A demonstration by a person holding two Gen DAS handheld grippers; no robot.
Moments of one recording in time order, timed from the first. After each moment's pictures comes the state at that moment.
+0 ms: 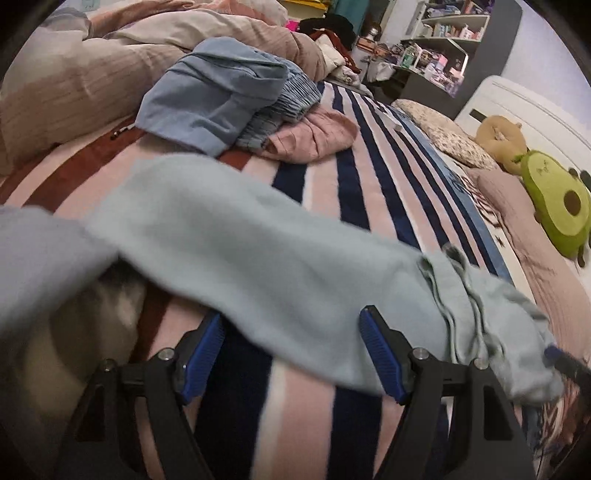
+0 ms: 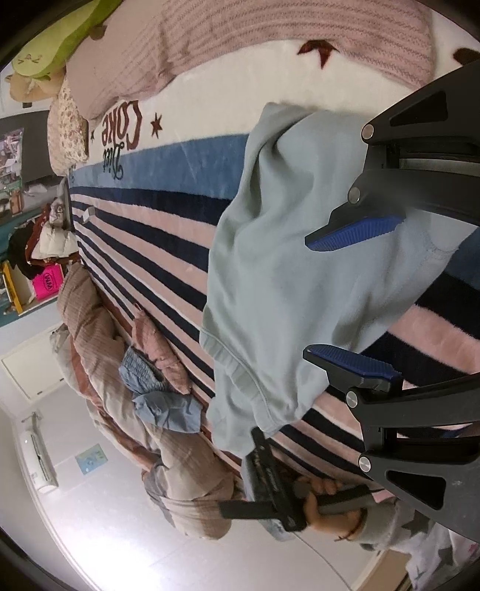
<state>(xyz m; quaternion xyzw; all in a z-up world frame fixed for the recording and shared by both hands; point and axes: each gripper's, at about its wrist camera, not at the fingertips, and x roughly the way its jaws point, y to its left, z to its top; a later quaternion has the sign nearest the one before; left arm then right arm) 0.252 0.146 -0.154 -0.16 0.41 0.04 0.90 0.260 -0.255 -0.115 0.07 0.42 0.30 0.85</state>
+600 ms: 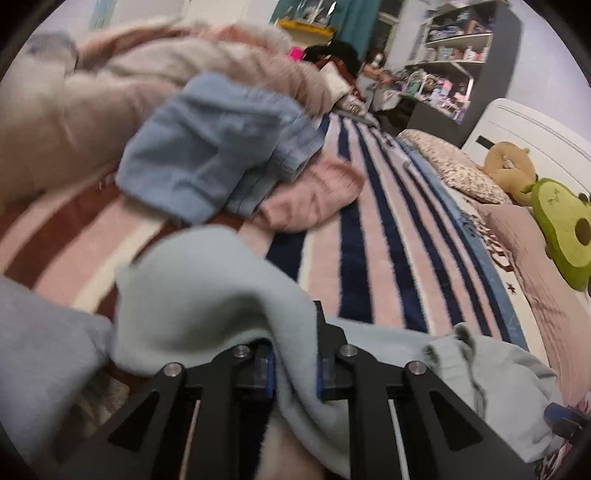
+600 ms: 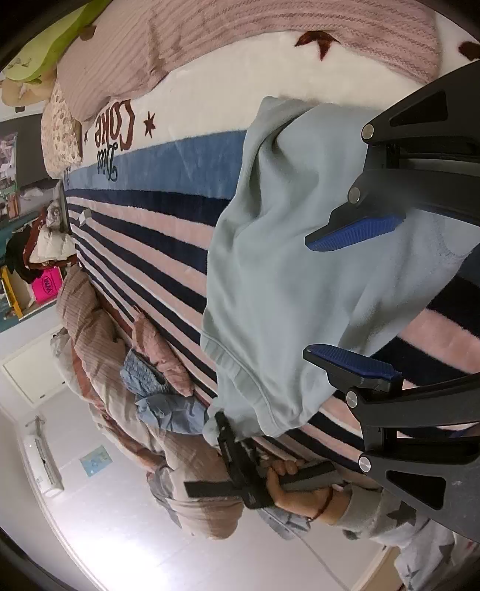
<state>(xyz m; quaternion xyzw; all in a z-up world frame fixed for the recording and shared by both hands) 0.304 0.150 -0.128 -0.15 0.35 0.06 0.92 0.265 -0.256 -0.121 0.09 0.42 0.30 0.85</state>
